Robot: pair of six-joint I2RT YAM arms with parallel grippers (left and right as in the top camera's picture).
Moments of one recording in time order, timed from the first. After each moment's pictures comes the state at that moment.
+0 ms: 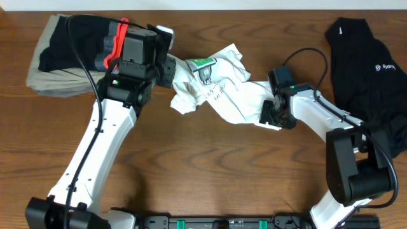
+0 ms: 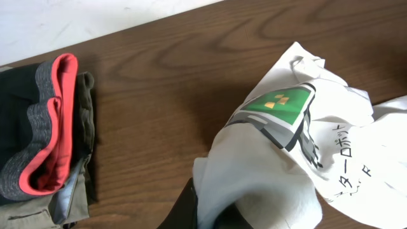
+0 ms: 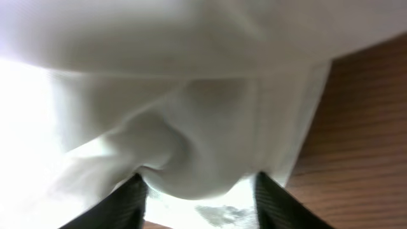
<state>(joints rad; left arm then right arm) -0.26 1.49 1.32 -0.59 -0.01 0.06 0.25 1.85 1.07 -0.68 0.00 0.50</state>
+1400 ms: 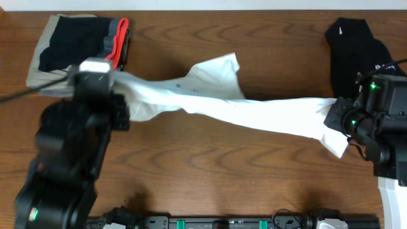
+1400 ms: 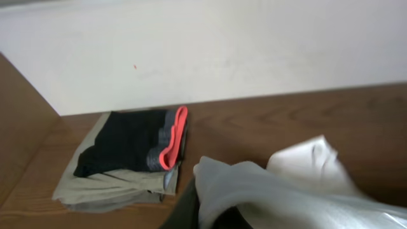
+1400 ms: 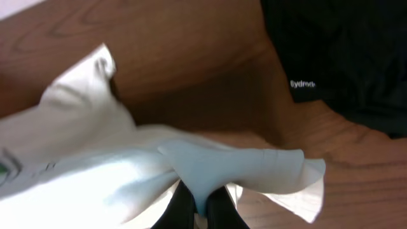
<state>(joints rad) -0.26 0.85 1.32 -0.82 -0.23 -0.01 -0.03 1.06 1.31 -1.15 -0.02 0.35</state>
